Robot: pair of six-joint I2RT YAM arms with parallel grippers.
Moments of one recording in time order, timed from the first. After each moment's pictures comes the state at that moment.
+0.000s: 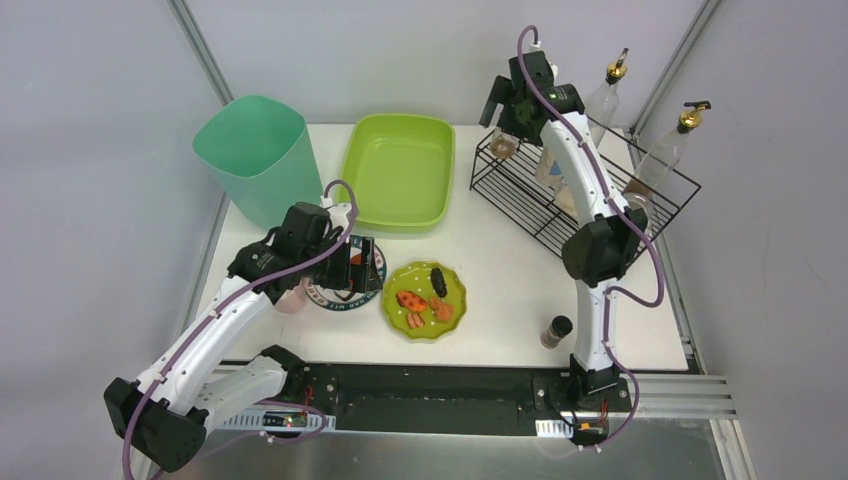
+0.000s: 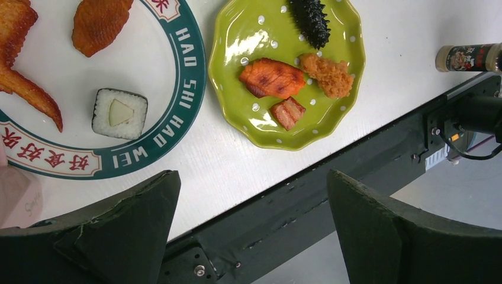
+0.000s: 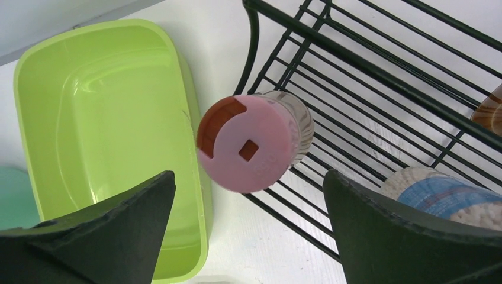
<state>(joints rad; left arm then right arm) -0.48 0.93 0.91 -0.84 0.24 -0.37 0.34 2.14 2.37 -1.04 0.22 0.56</state>
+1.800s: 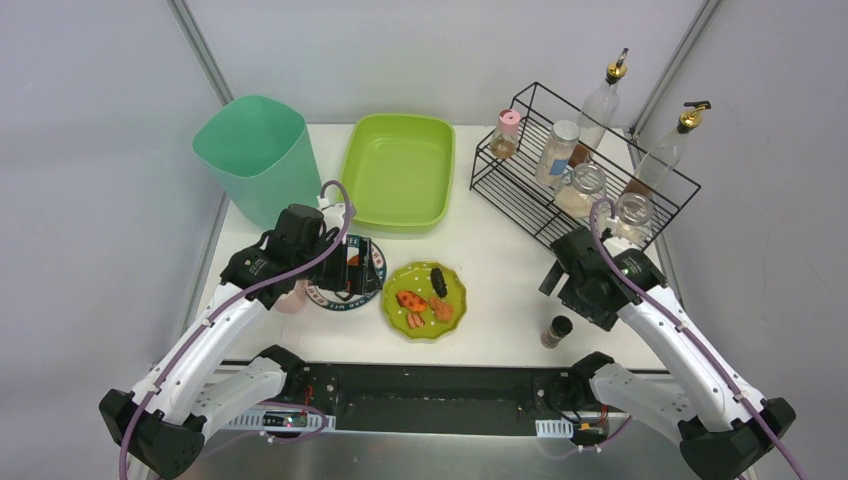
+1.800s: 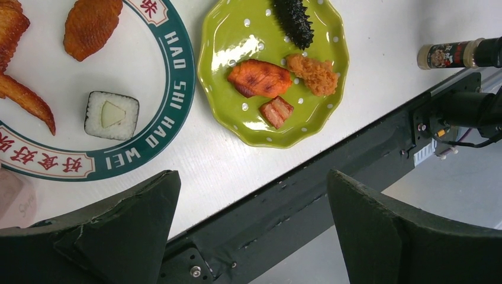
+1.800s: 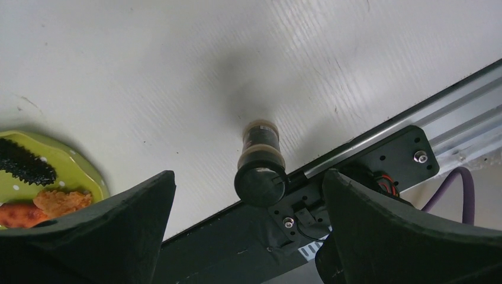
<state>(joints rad) -0.48 0.89 0.91 -0.84 0.27 -0.37 0.56 0.93 1.00 -1.39 0.43 1.06</state>
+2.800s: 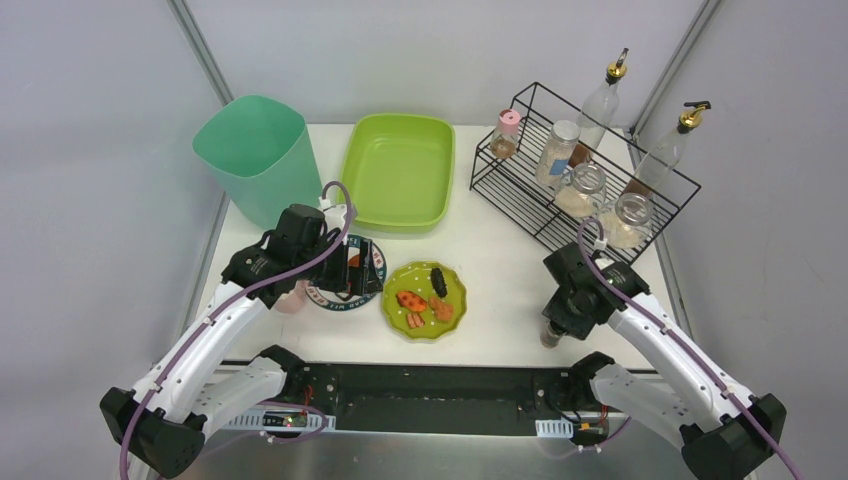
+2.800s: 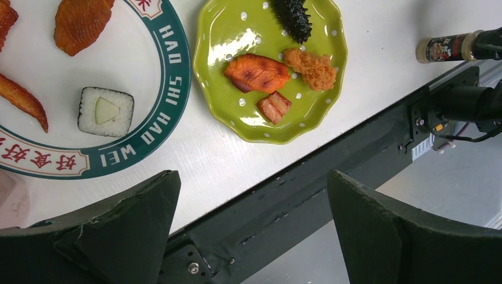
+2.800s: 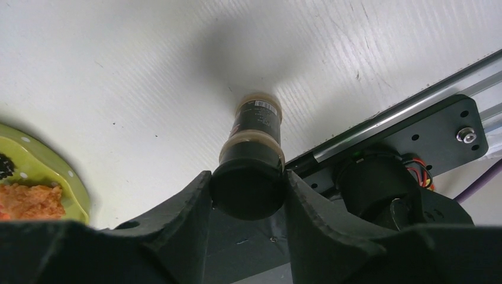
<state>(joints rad) -0.48 0.89 0.91 -0.85 0.28 -0.37 0.56 0.88 0.79 -1.31 0.29 1.13</state>
